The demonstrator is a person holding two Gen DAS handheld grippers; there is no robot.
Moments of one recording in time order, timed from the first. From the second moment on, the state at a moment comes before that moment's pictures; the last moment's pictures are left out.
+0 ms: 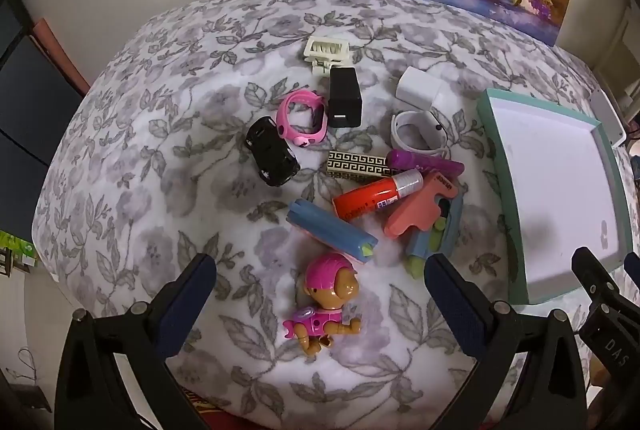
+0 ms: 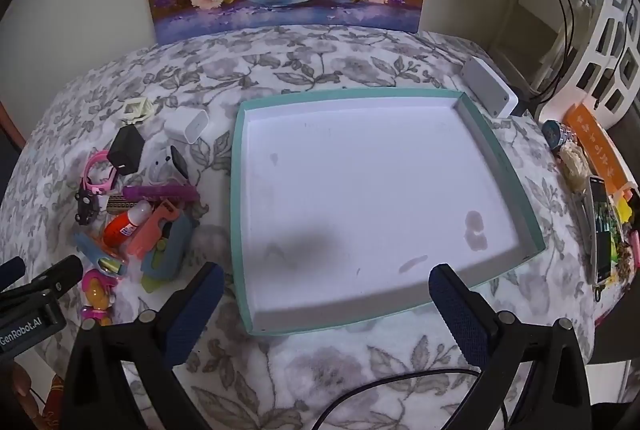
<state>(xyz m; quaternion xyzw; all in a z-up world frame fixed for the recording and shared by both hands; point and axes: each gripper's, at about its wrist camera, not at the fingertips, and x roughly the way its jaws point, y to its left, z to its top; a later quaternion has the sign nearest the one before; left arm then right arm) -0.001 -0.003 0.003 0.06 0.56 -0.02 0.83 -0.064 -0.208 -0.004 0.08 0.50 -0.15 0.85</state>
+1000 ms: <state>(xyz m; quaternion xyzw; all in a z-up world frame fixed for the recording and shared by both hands) 0.000 -0.004 -0.005 0.08 0.56 -0.03 0.82 -0.063 -0.209 -0.010 0.08 0.51 -0.16 0.84</state>
